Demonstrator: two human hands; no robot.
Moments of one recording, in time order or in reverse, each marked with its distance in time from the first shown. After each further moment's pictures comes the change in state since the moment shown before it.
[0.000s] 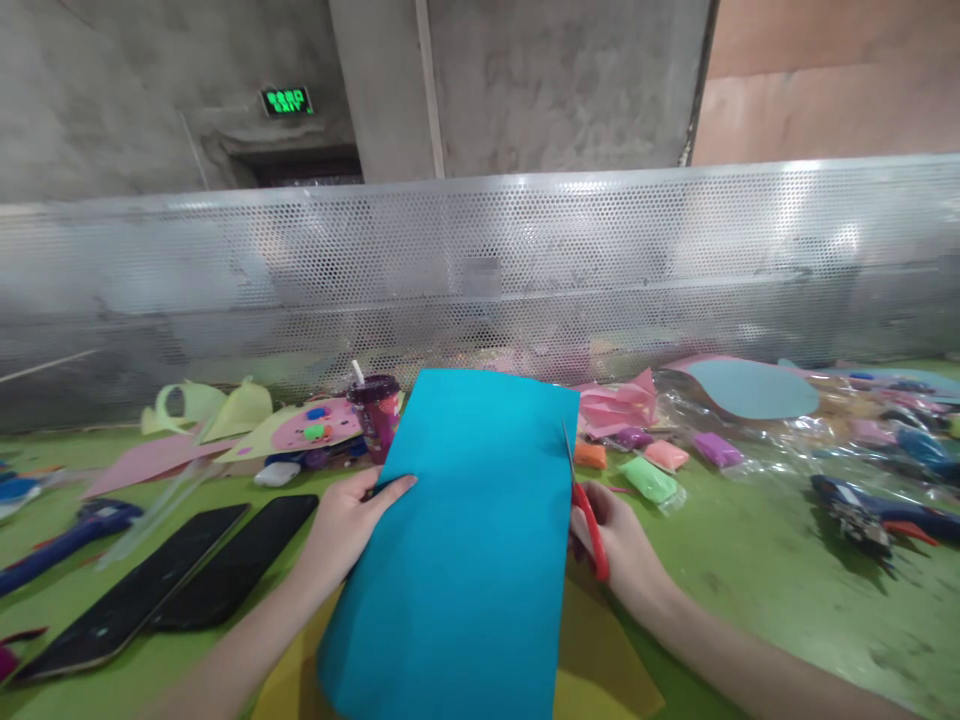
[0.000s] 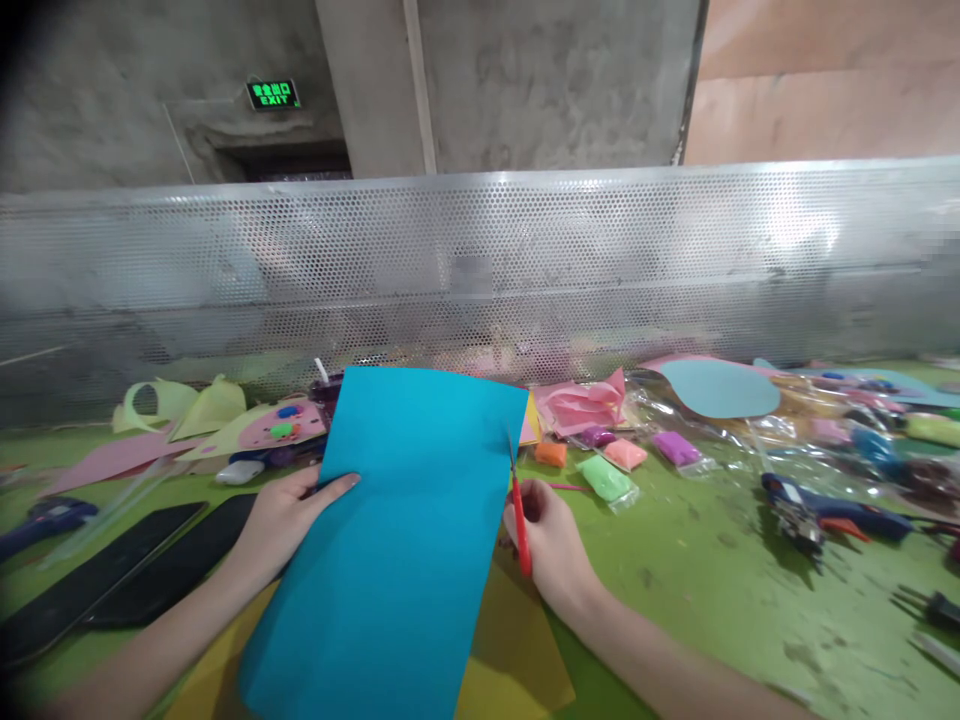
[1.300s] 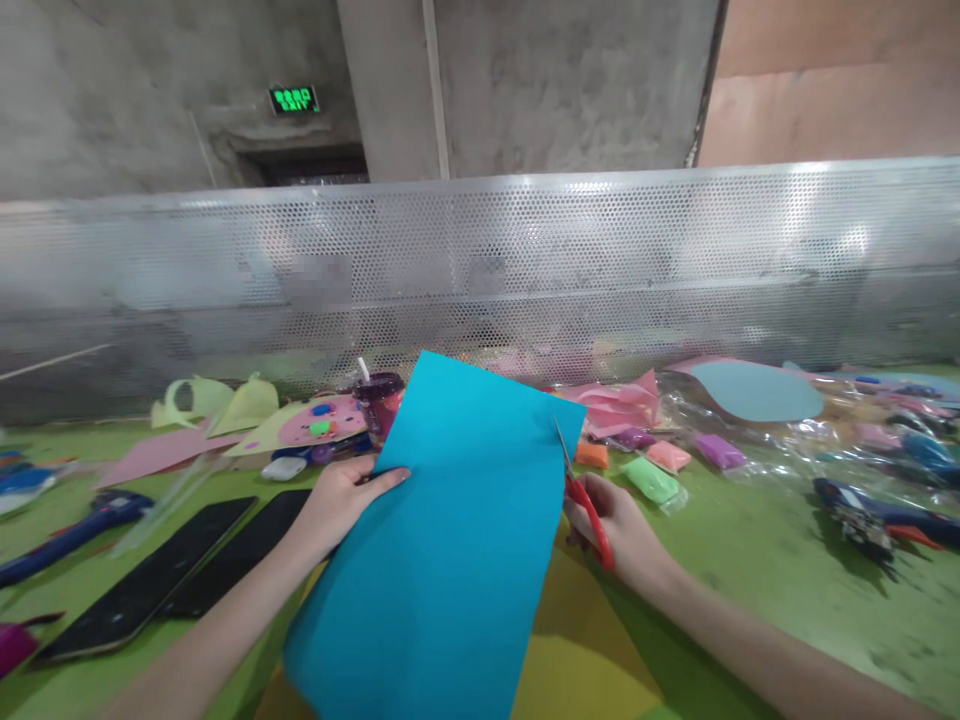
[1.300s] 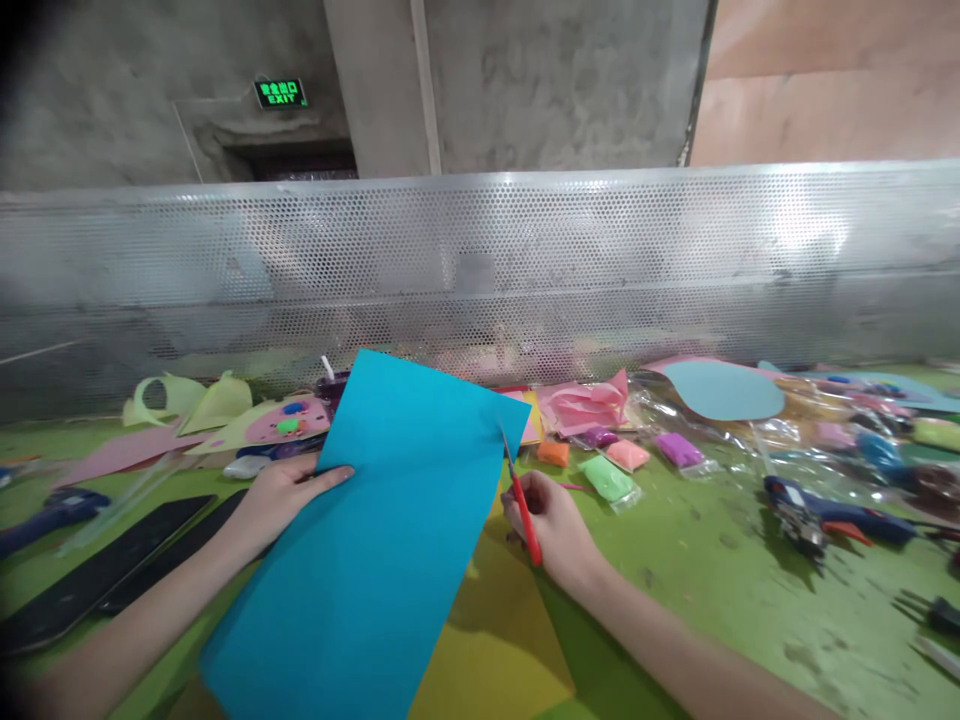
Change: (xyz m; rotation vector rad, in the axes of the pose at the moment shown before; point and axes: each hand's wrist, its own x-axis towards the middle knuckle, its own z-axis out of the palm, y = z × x) left_hand 0.015 0.000 -0.022 0.074 -0.141 -0.025; right_hand 0.006 -0.006 -0.008 -0.048 -0.107 -0.064
